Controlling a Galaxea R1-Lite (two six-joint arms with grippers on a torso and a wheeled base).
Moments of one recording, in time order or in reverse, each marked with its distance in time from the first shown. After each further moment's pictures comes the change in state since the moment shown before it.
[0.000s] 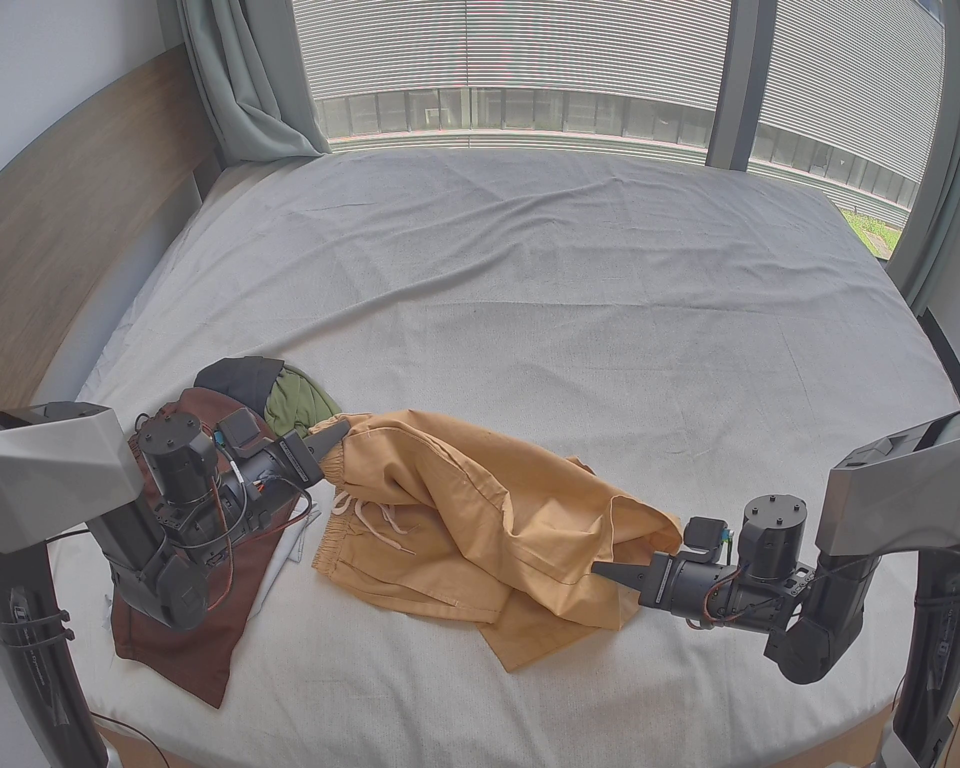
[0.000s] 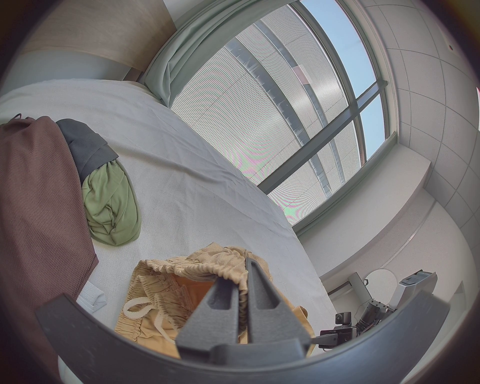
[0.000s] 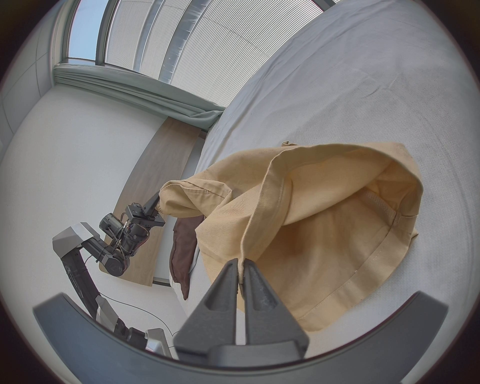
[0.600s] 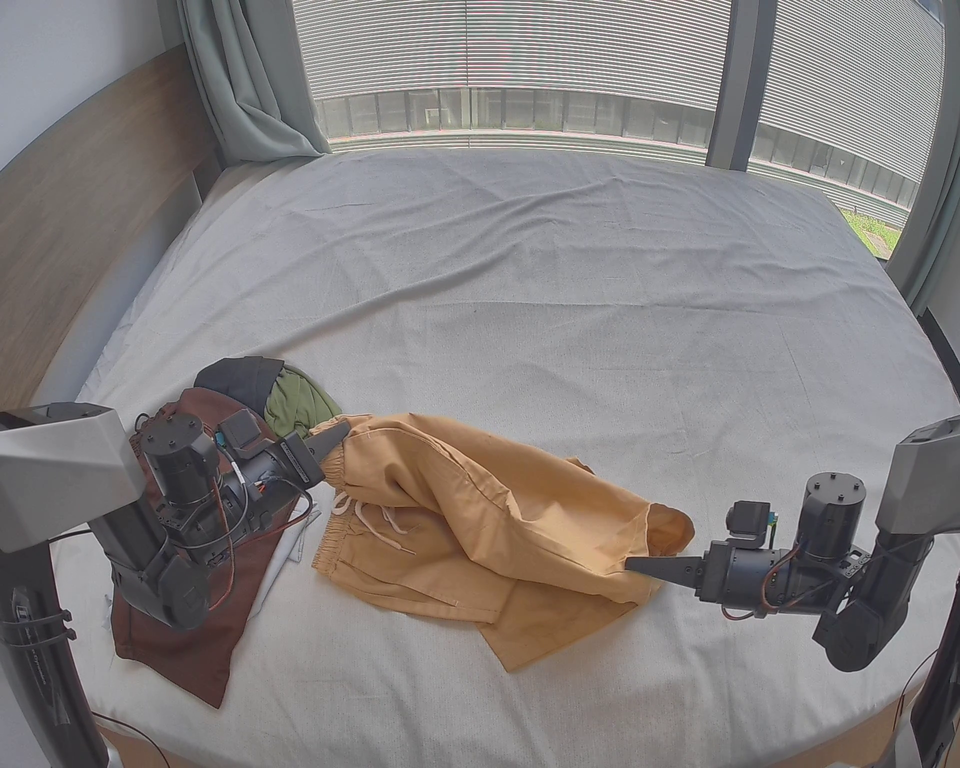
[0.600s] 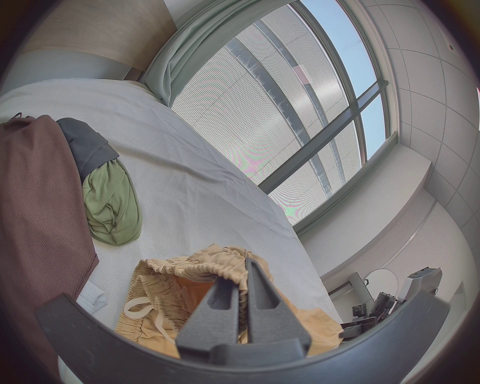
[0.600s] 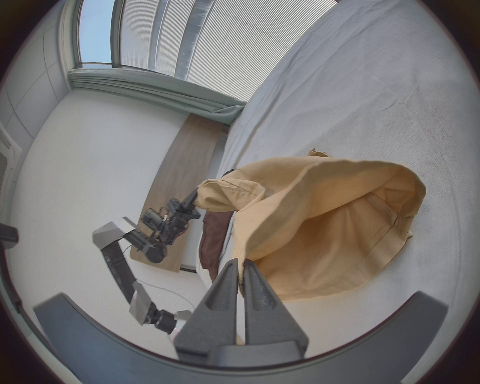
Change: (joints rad) left arm 0.000 0.008 -0.004 0.000 0.001 0.000; right arm -0.106 -0.151 0.101 0.002 0.274 -0.005
